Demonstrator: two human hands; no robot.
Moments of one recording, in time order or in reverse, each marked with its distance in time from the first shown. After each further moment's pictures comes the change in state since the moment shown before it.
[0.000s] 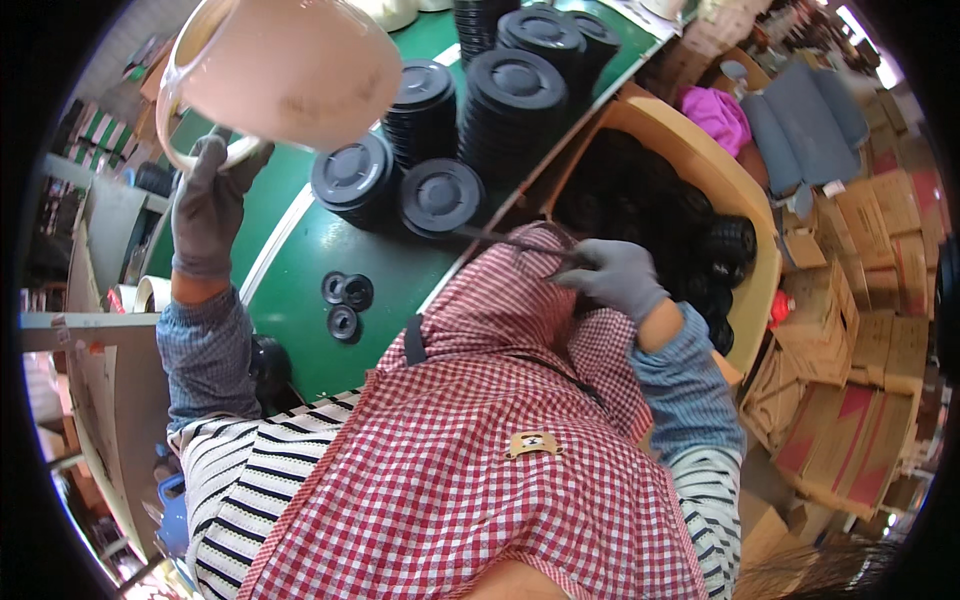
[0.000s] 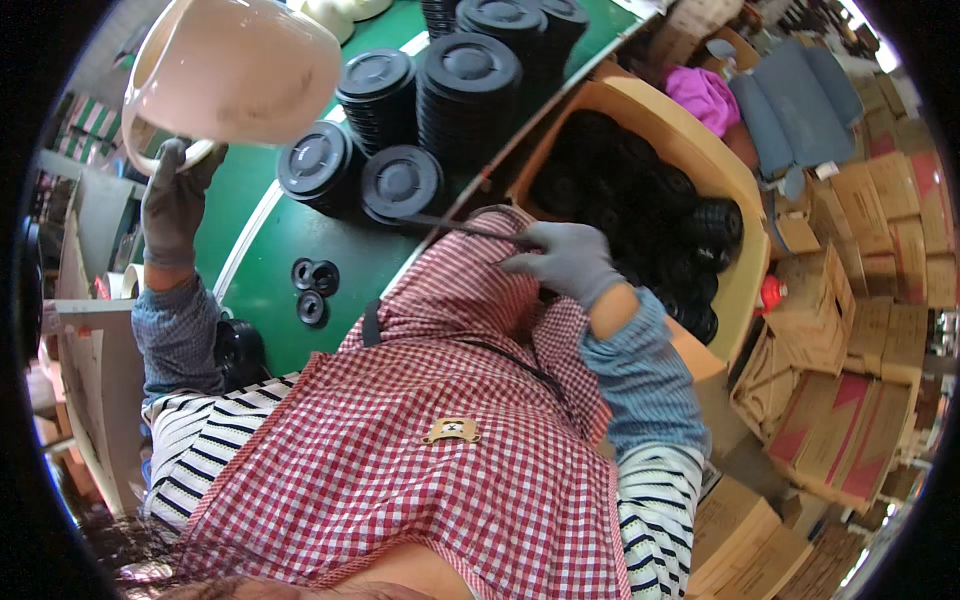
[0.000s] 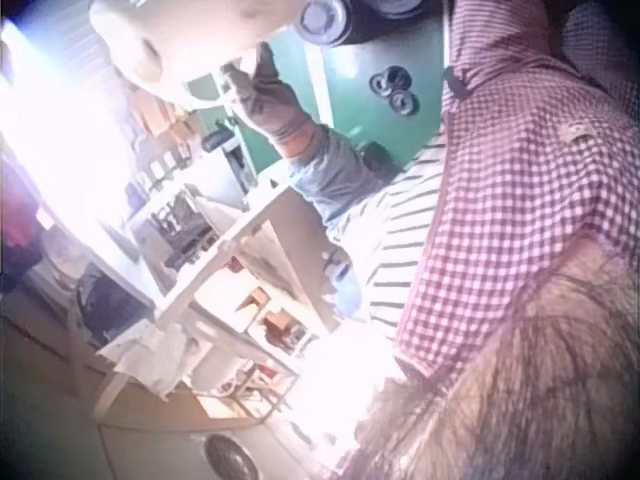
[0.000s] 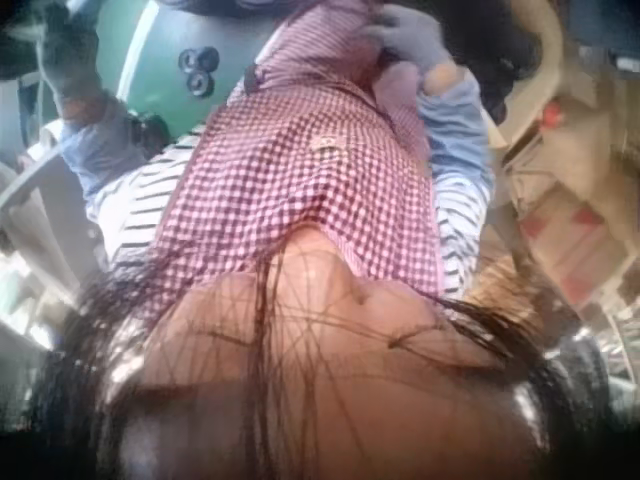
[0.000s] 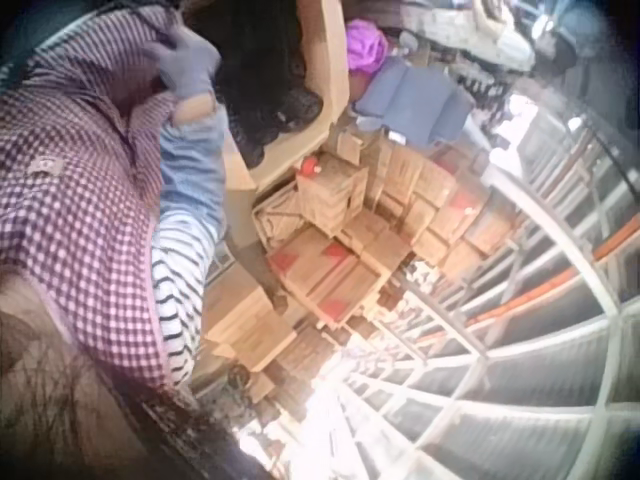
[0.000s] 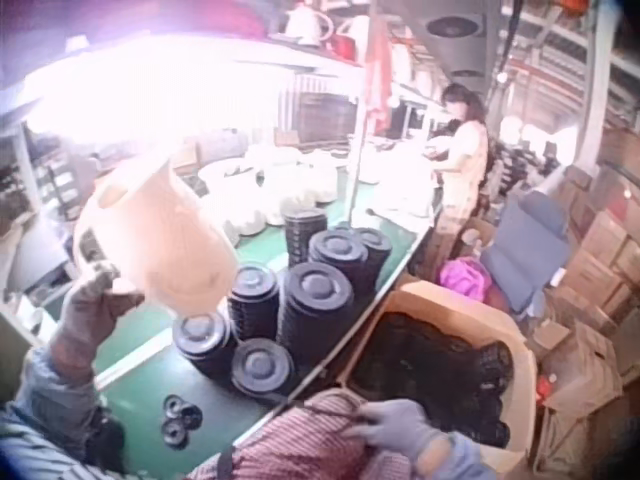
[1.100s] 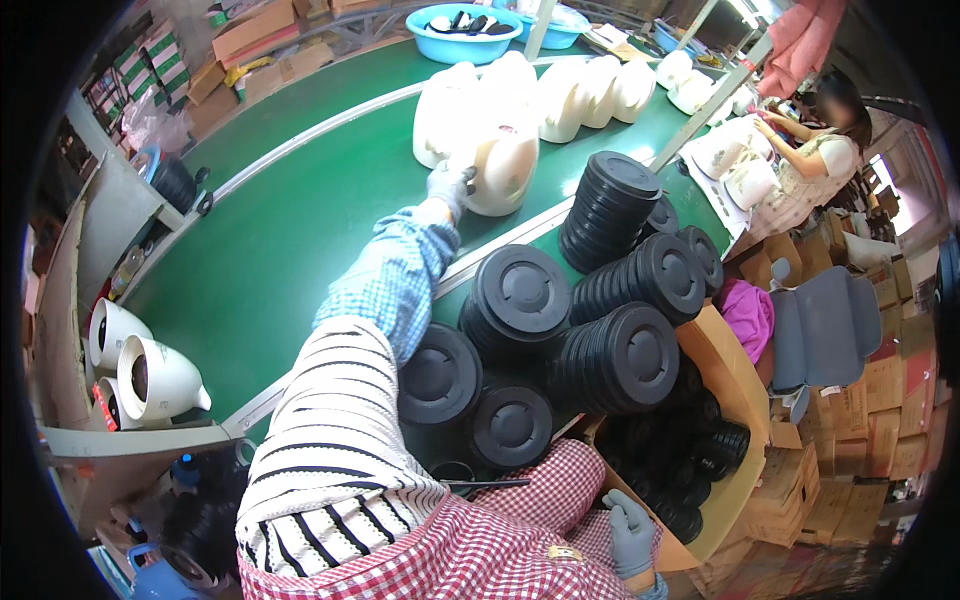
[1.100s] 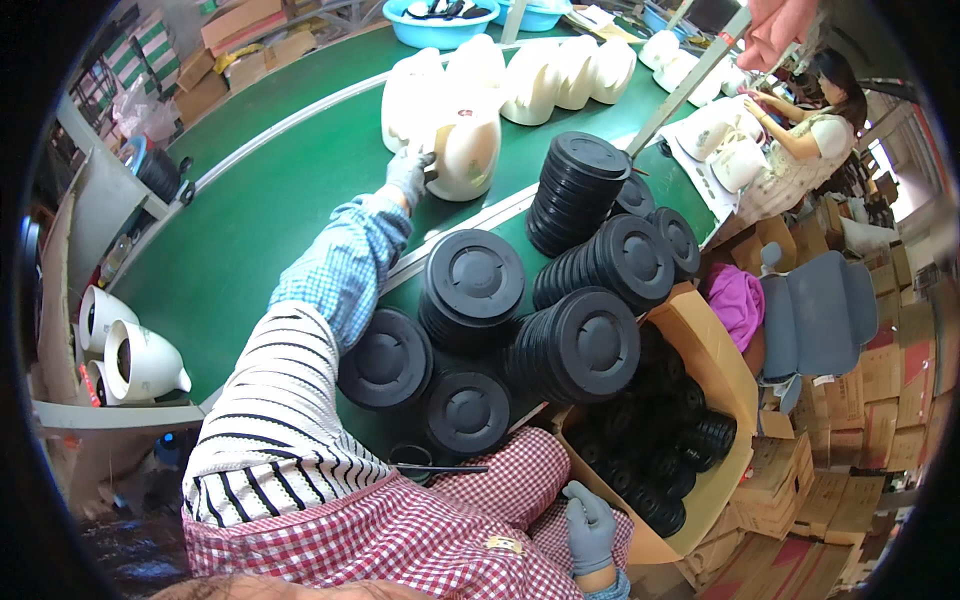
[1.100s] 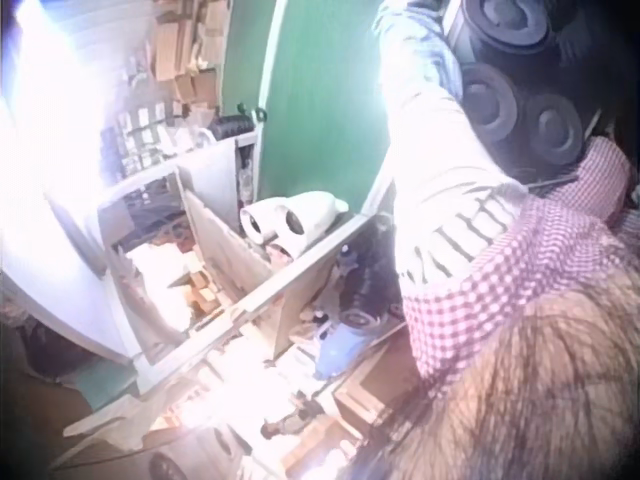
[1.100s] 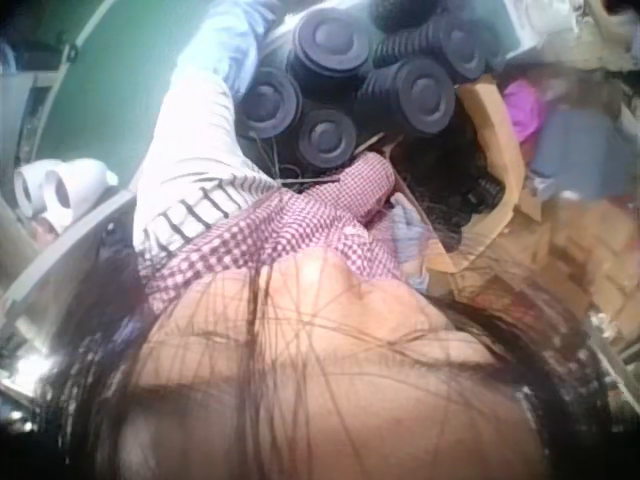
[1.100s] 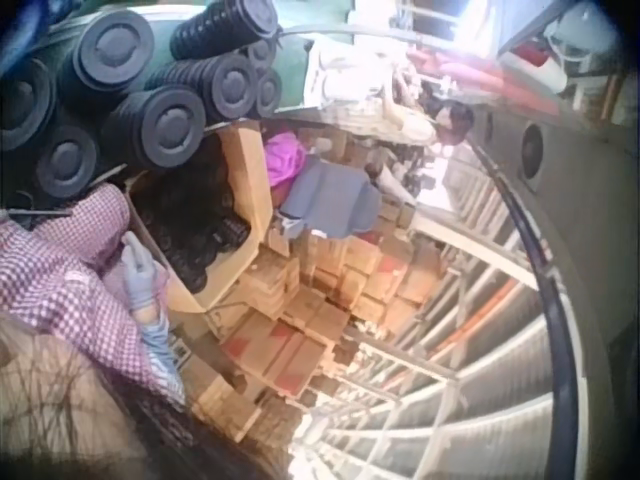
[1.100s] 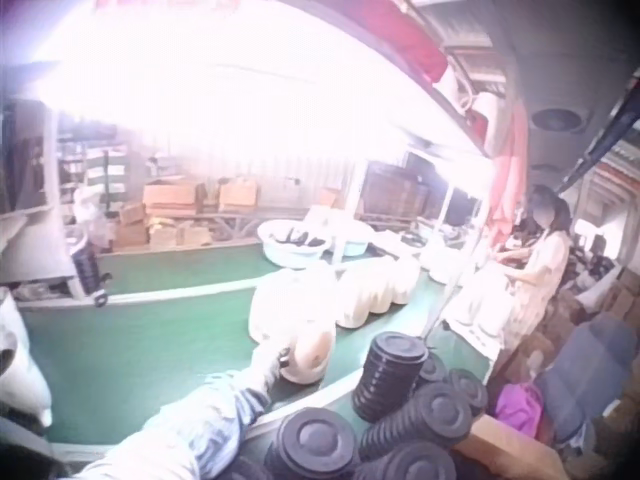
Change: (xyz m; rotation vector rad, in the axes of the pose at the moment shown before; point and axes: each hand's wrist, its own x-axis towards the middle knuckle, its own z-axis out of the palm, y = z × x) left_hand 0.353 -0.291 -0.171 0.030 0.761 -0.153; right_hand -0.006 0.000 0.055 0.609 0.302 0.389
